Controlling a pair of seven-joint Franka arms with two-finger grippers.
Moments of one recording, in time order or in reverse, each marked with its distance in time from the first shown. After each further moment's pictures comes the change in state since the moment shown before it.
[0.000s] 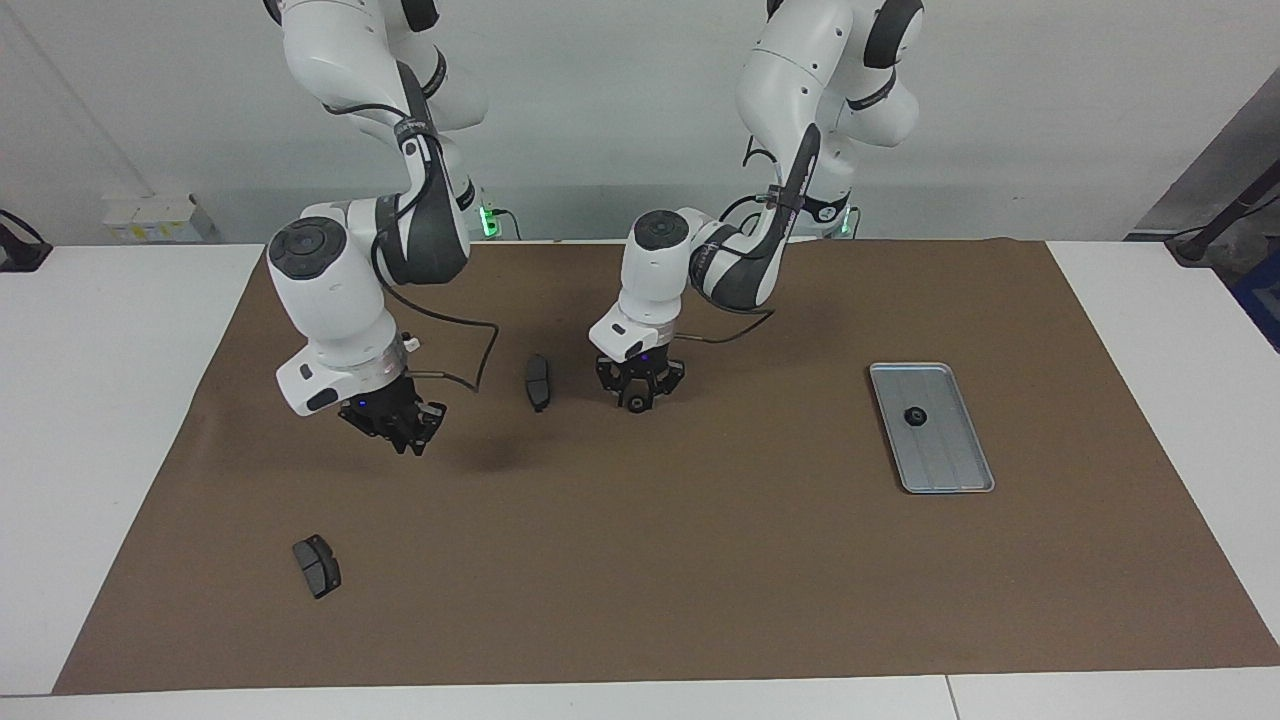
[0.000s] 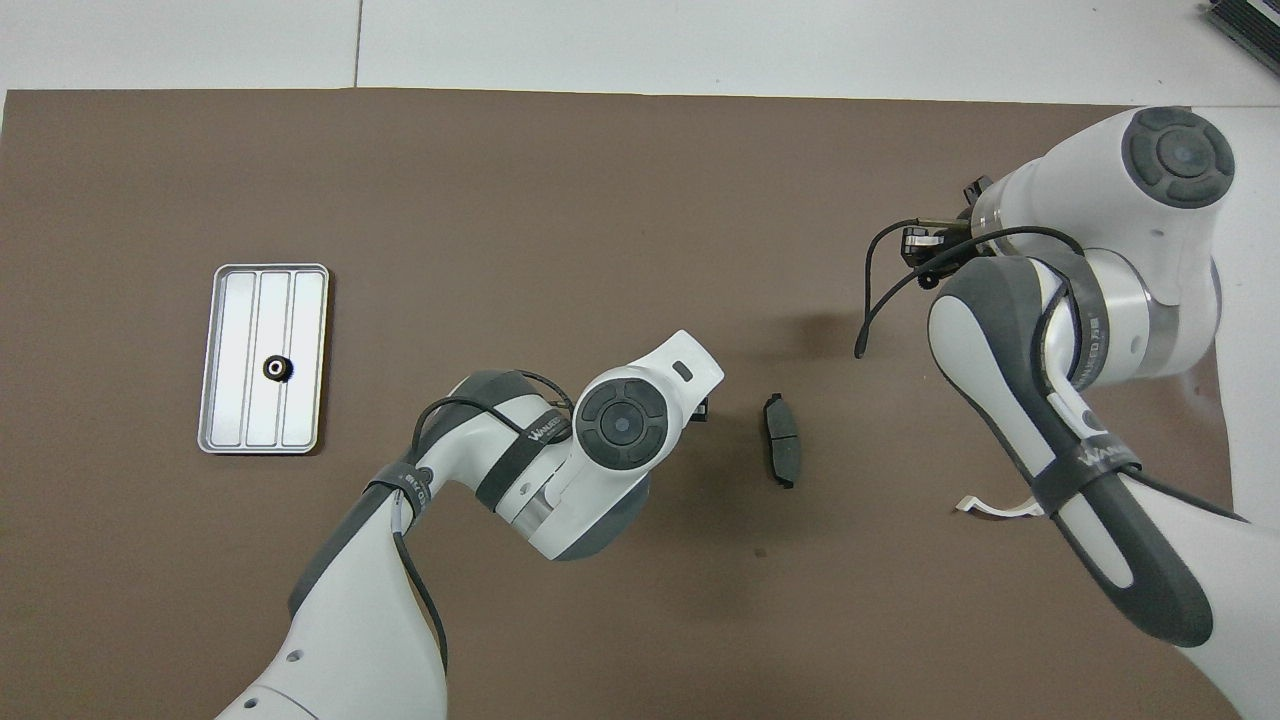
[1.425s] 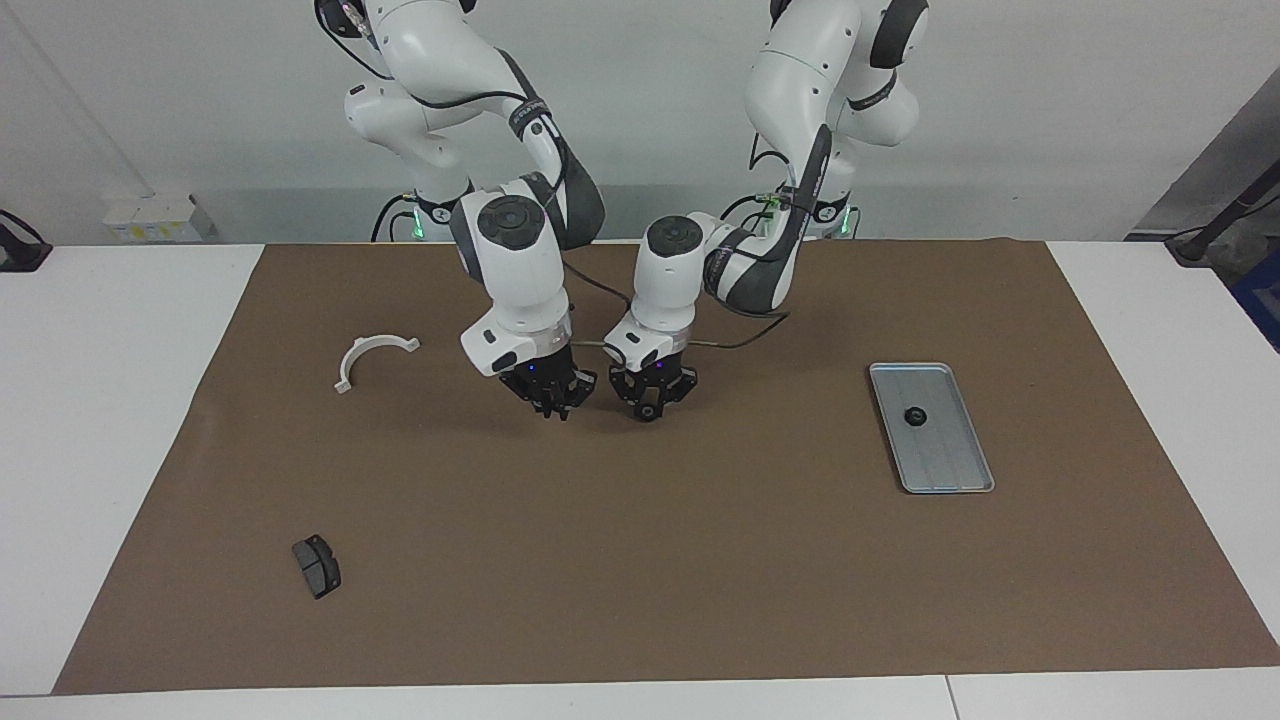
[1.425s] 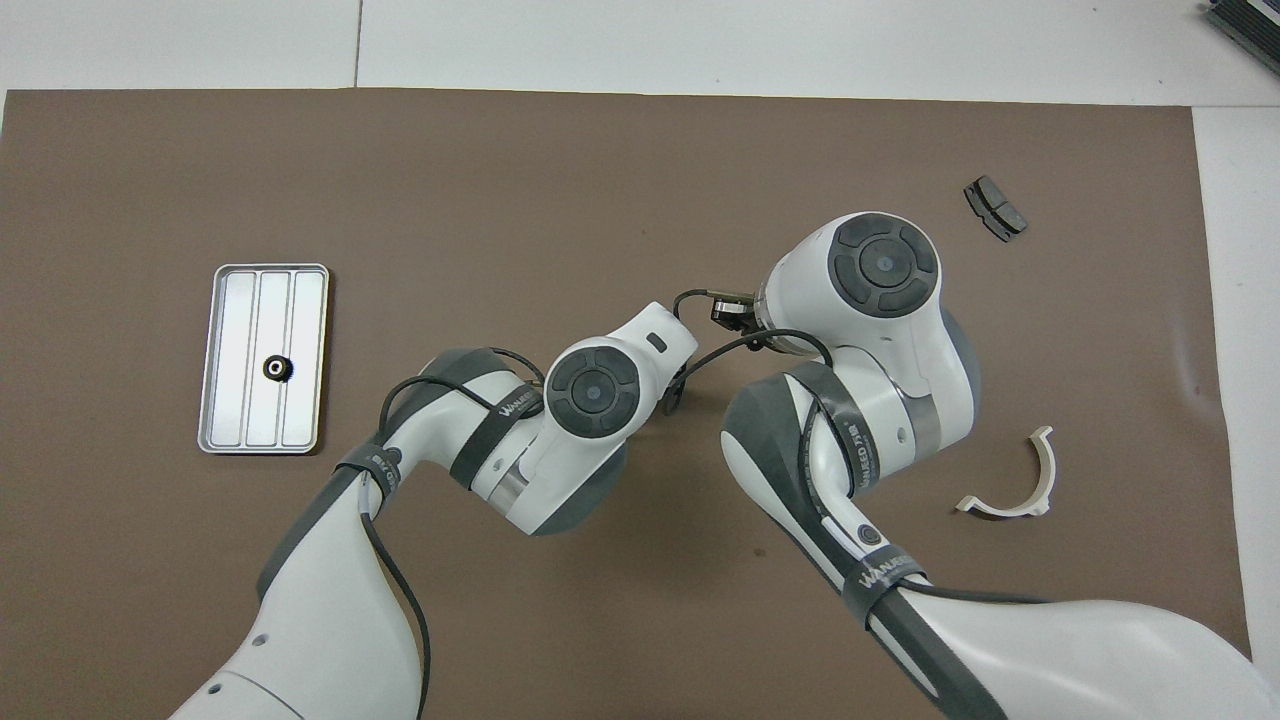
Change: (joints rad) left arm 0.058 -0.002 0.019 0.040 0.004 -0.044 0.002; right arm 0.287 -0.008 0.003 -0.085 0.013 0.078 0.357
